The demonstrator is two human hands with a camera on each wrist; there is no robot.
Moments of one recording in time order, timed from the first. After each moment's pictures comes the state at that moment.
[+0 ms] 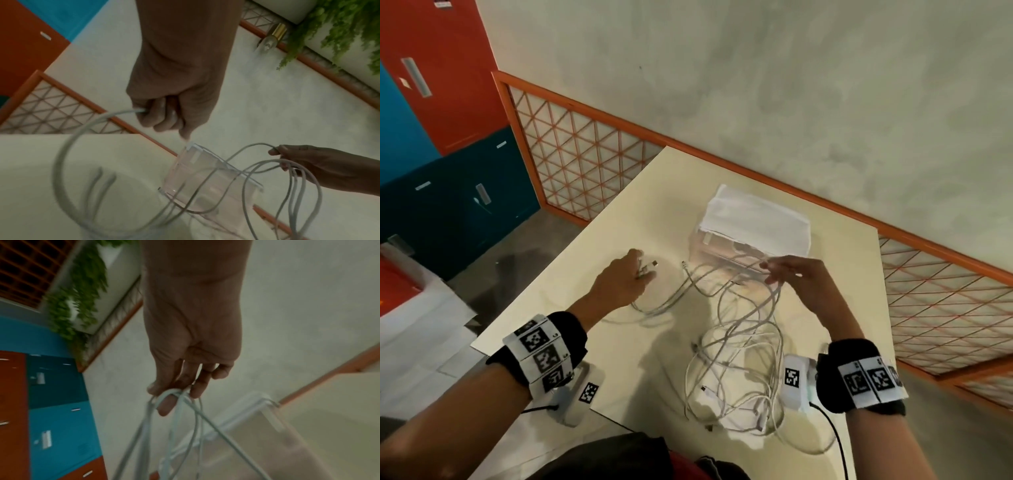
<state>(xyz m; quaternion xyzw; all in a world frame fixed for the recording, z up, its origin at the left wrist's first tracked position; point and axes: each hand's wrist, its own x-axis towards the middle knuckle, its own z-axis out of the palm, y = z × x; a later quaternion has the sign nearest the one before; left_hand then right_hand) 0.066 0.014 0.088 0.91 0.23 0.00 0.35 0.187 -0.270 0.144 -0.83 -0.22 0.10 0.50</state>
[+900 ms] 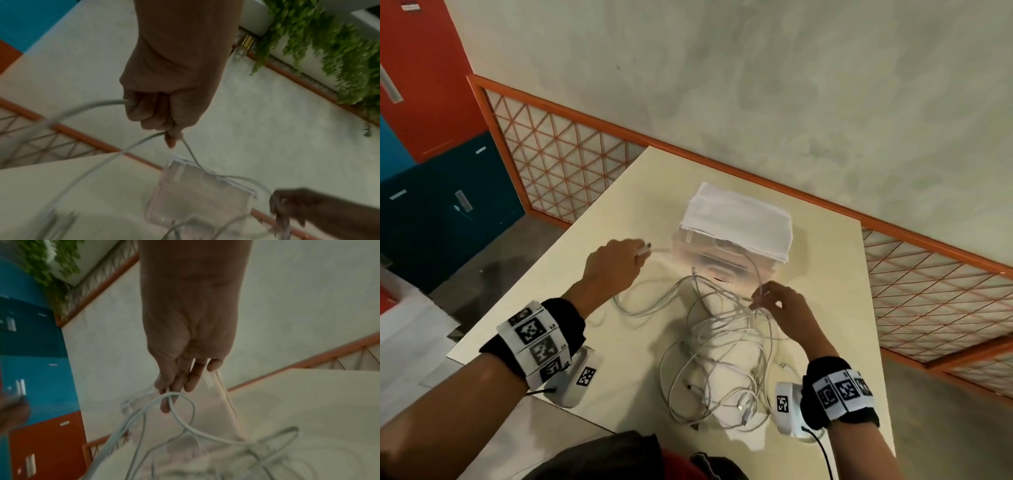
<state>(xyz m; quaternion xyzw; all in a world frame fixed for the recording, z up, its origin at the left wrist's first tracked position) 0.086 -0.004 0.116 0.95 0.18 0.07 0.23 0.182 -0.309 0.077 -0.91 -0.21 0.10 0.33</state>
